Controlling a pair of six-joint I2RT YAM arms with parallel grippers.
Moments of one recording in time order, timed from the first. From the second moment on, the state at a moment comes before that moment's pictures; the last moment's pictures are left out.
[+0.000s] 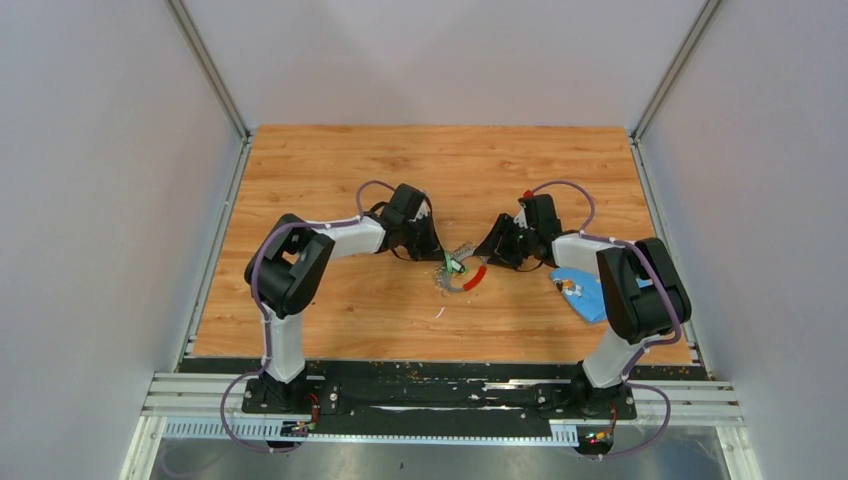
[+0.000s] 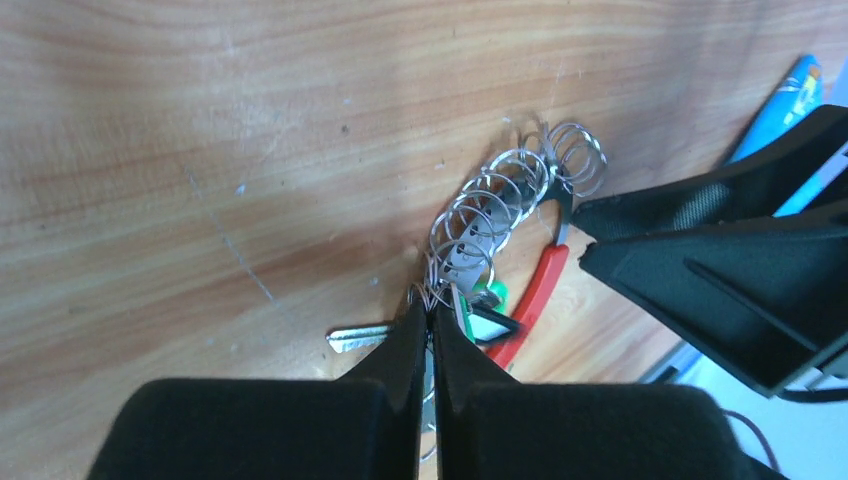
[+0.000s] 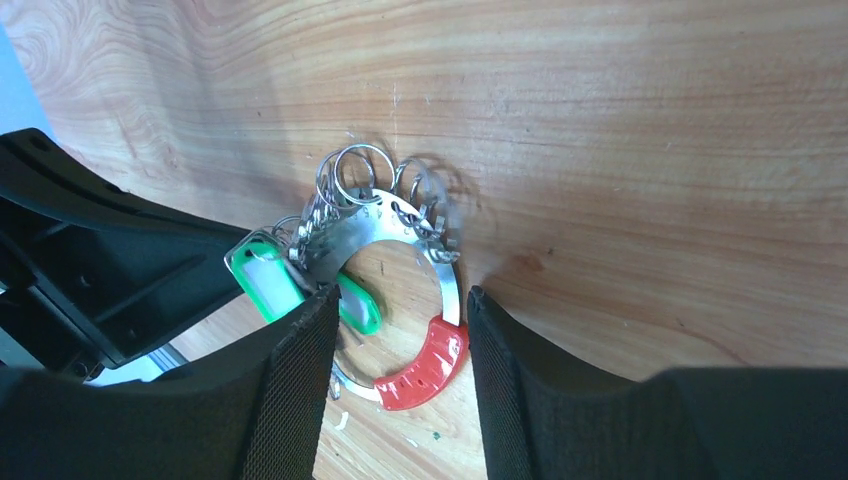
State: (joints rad) left arm -0.60 1.95 1.17 -0.09 0.31 -0.80; right arm 0.28 1.68 0.81 0.02 -0.42 0.71
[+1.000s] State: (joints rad) left arm -0.56 1.84 1.16 -0.03 0.54 -1.01; right arm 0.28 1.65 0.63 0.33 -0.45 0.82
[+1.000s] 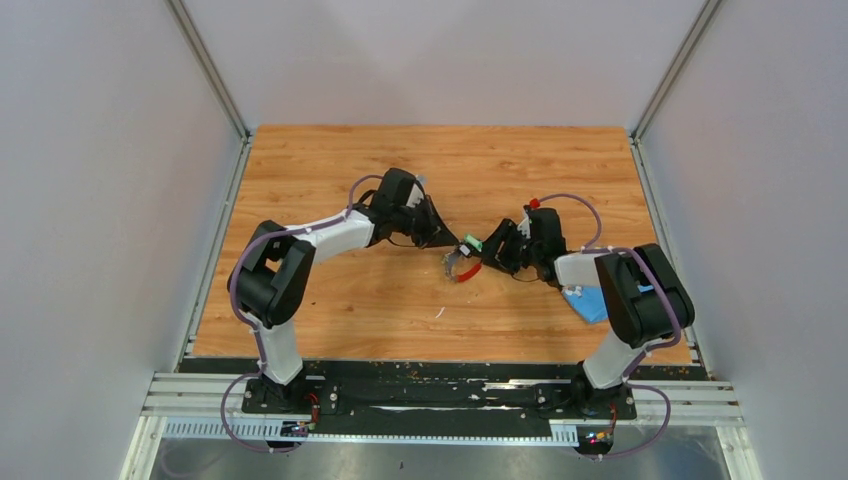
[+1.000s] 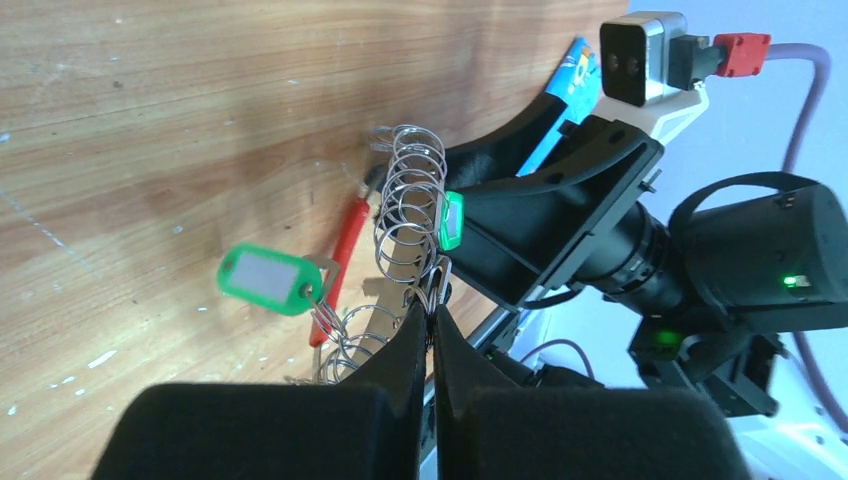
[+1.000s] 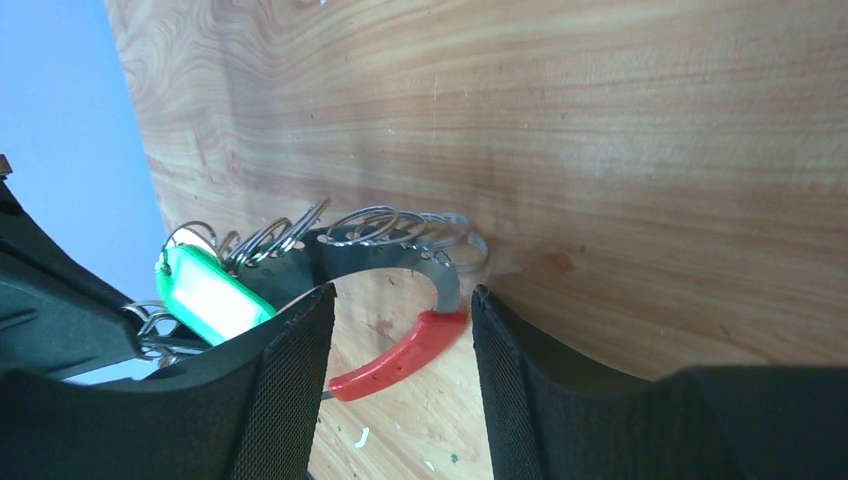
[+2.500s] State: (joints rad) left arm -0.64 1.52 1.36 -0.10 0.55 -1.20; right arm 0.28 1.31 0.33 1.21 -0.49 1.00
